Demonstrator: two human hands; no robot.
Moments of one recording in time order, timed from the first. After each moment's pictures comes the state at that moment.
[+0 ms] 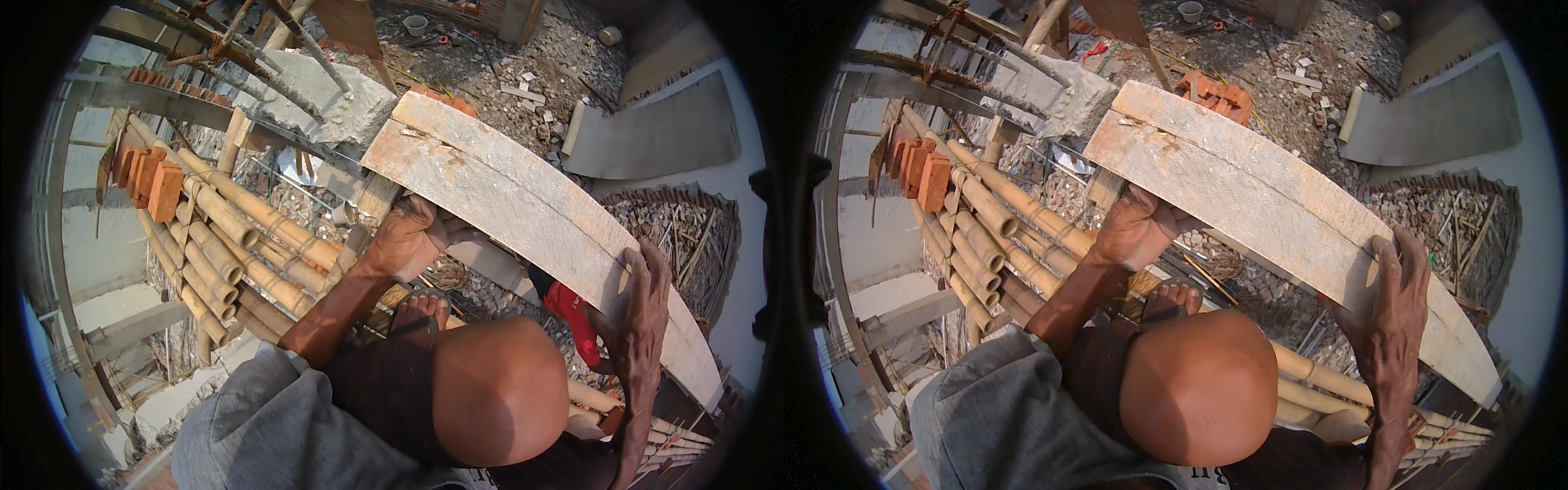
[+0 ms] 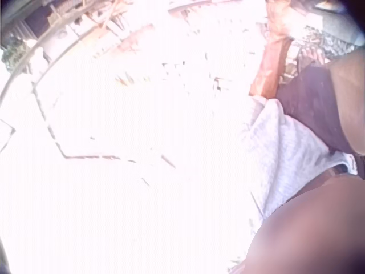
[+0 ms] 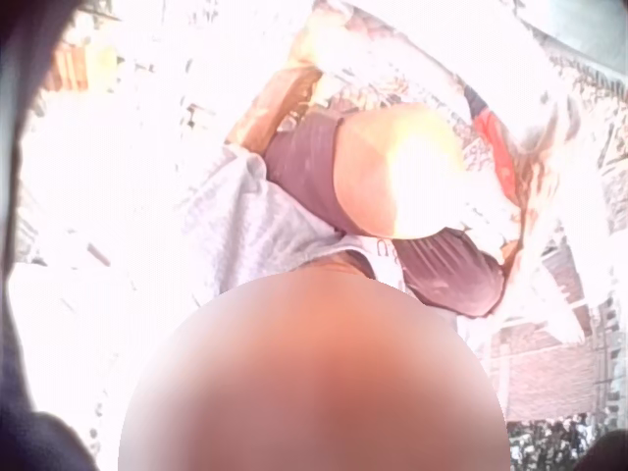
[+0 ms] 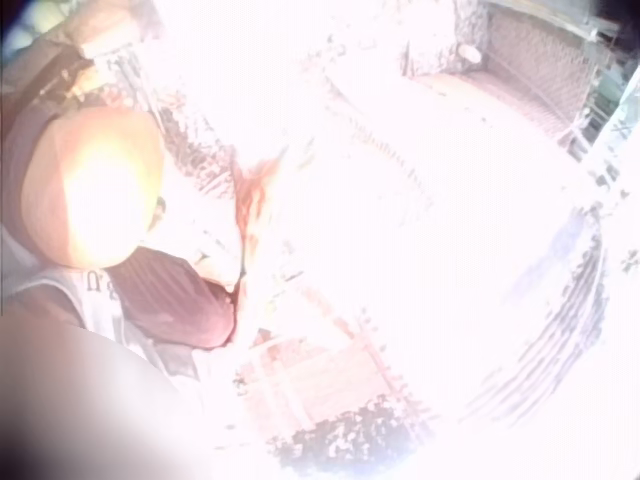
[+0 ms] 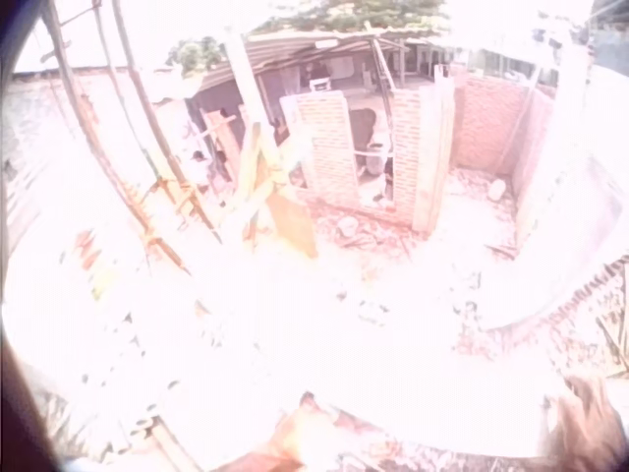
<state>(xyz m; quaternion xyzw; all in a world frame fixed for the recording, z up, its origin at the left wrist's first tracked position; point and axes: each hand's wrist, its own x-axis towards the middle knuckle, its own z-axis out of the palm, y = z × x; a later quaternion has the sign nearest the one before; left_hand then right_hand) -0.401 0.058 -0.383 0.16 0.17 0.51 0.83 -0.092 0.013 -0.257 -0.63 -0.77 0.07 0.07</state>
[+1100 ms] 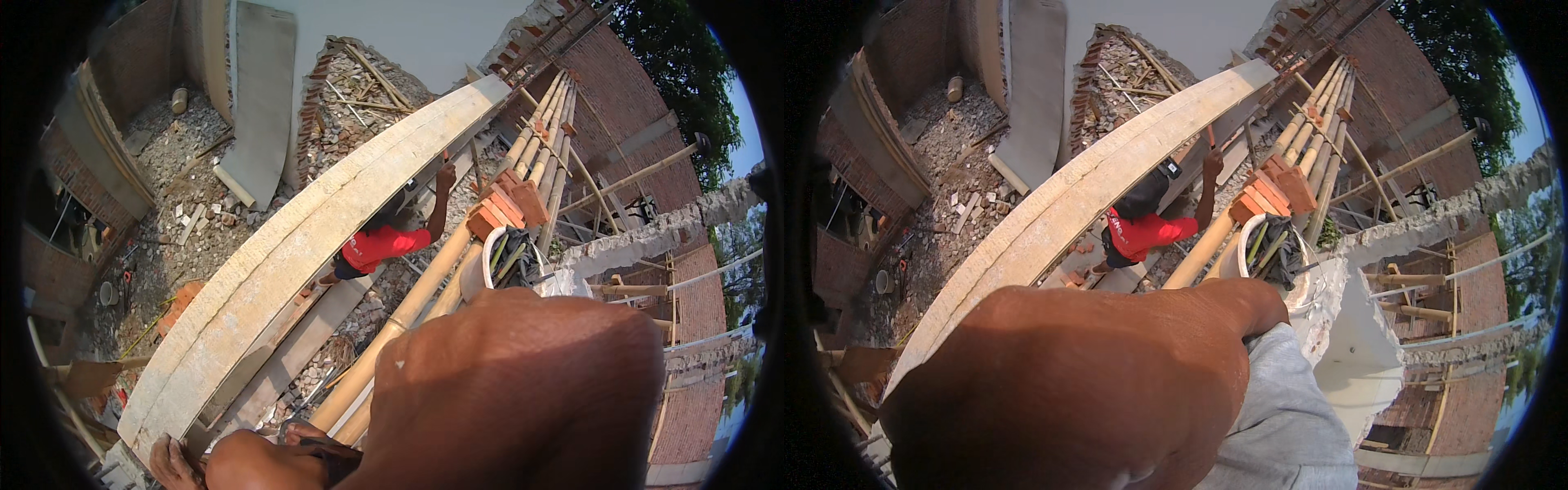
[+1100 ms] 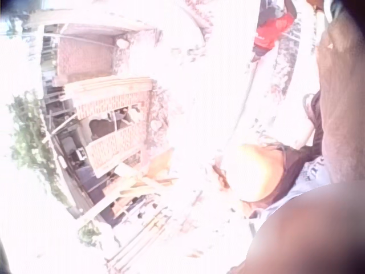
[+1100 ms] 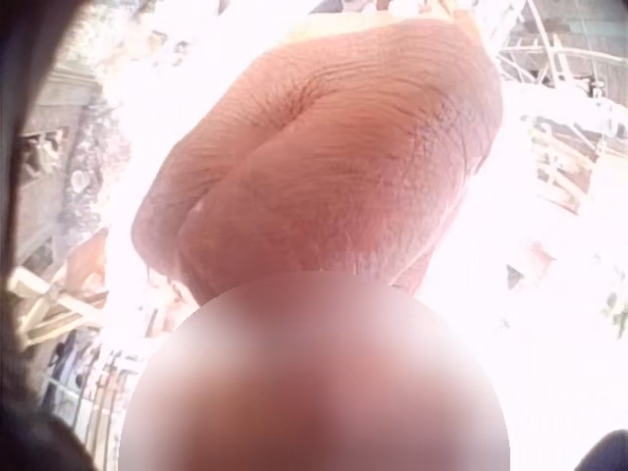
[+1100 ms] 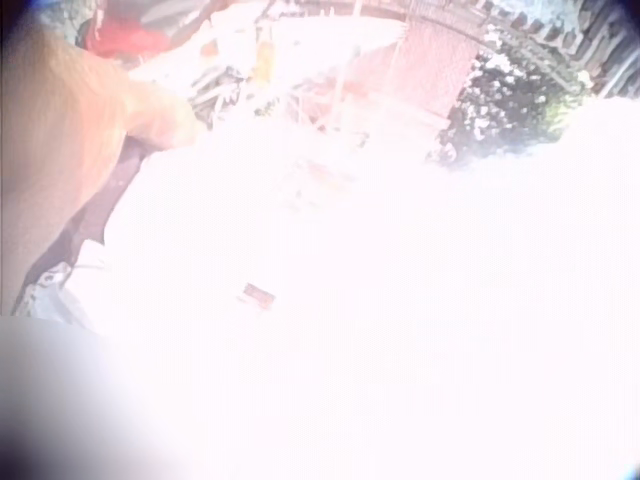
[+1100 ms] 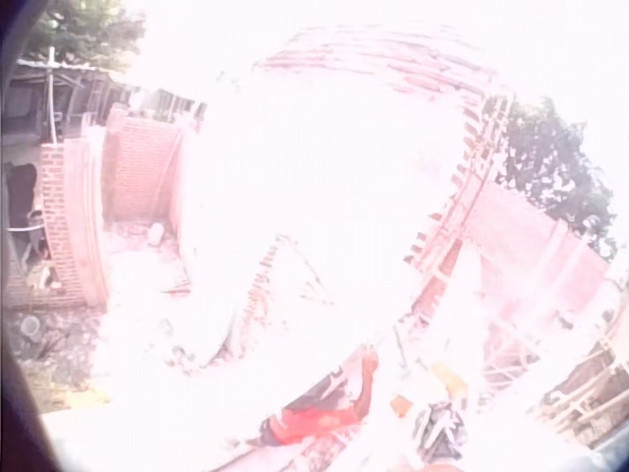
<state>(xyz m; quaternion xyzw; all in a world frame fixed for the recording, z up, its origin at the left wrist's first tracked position) -0.394 0.096 -0.305 0.82 0.43 0.19 0.34 -0.055 -0.086 -0.107 -0.23 -0.63 0.28 0.69</state>
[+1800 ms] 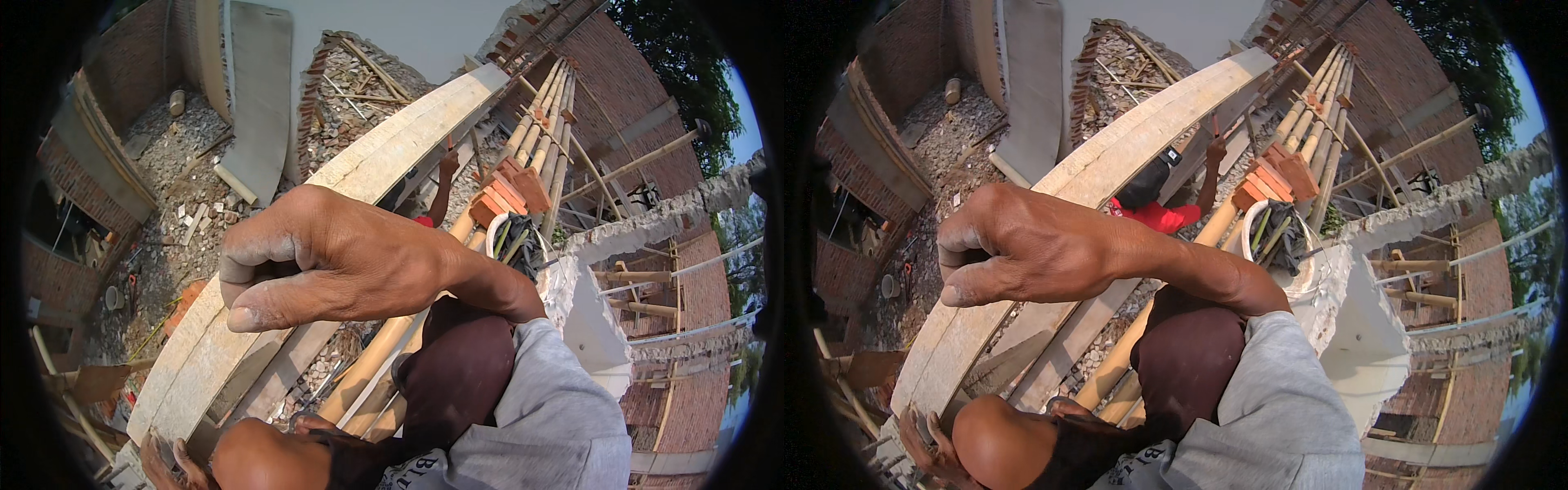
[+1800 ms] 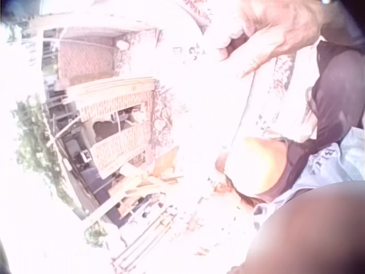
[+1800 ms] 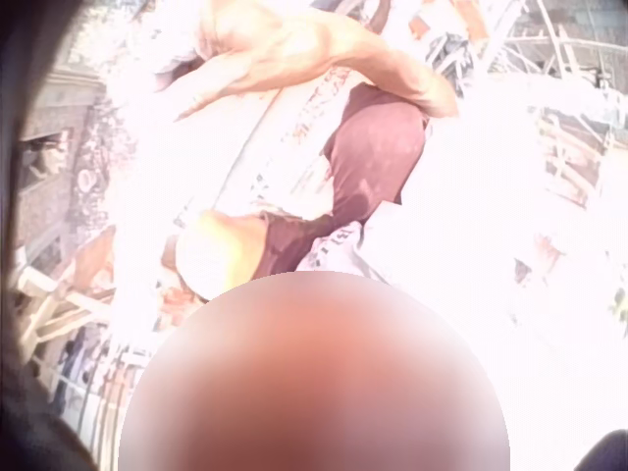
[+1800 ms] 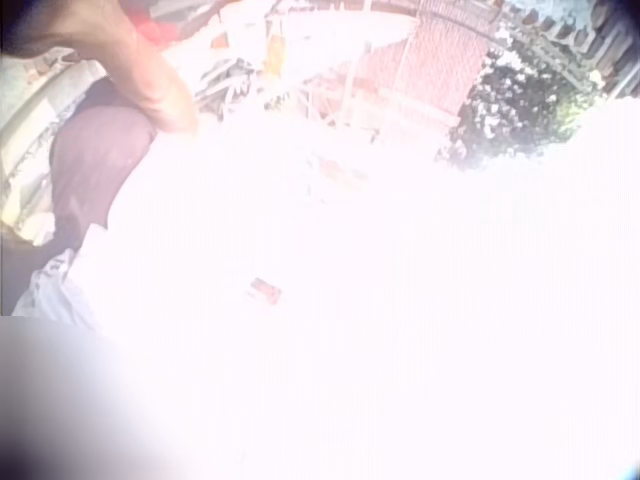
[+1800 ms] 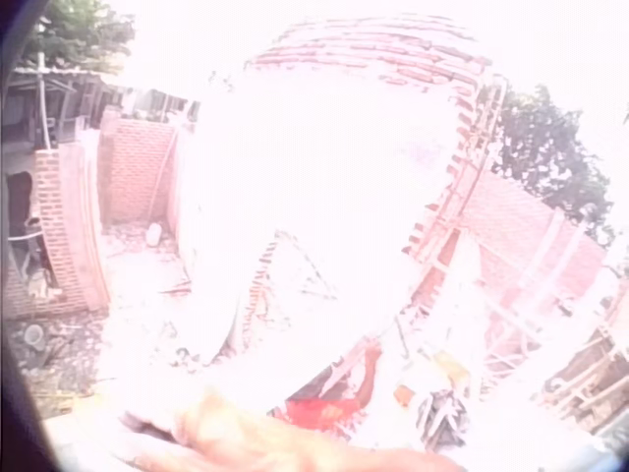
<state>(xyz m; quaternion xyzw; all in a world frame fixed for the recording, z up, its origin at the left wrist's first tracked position) -0.386 0.098 -0.270 0.90 0.41 0.14 0.09 -0.024 -0.060 -0.138 -0.53 -0.59 0.38 0.48</state>
